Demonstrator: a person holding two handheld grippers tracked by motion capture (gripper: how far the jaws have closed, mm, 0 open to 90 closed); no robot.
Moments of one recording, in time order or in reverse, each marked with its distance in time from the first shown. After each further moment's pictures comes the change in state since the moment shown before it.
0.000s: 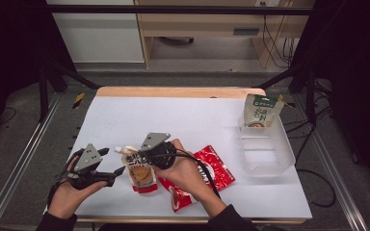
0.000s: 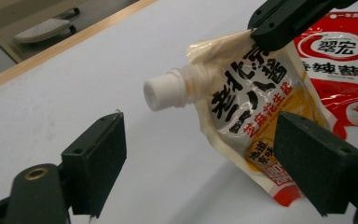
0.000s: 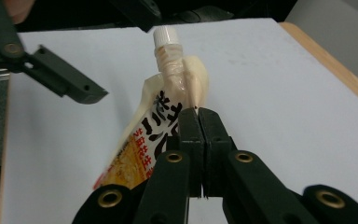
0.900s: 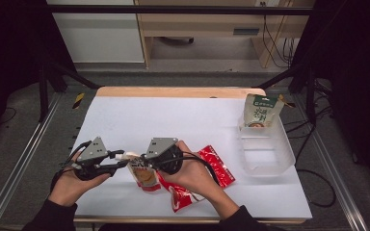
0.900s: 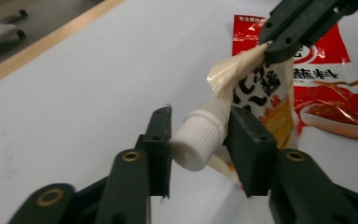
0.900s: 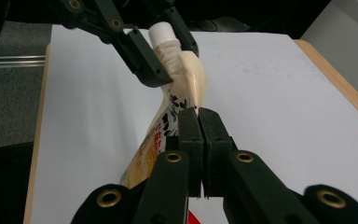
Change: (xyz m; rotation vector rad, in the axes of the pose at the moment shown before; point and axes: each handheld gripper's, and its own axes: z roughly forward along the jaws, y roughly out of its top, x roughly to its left) left arm 0.004 0.023 0.006 0.034 -0.171 0.056; right arm 0.005 -0.003 -0.026 -0.027 0.062 -0.096
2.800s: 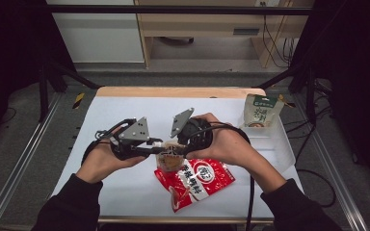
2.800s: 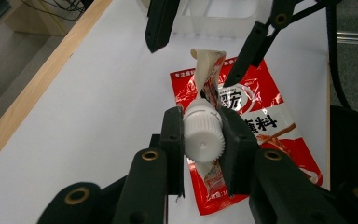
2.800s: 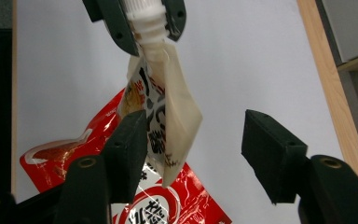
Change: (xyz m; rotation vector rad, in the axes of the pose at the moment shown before) left arm -0.029 0.118 0.033 0.048 -0.198 0.286; right arm -0.059 0.024 -0.079 0.376 0.003 -0.153
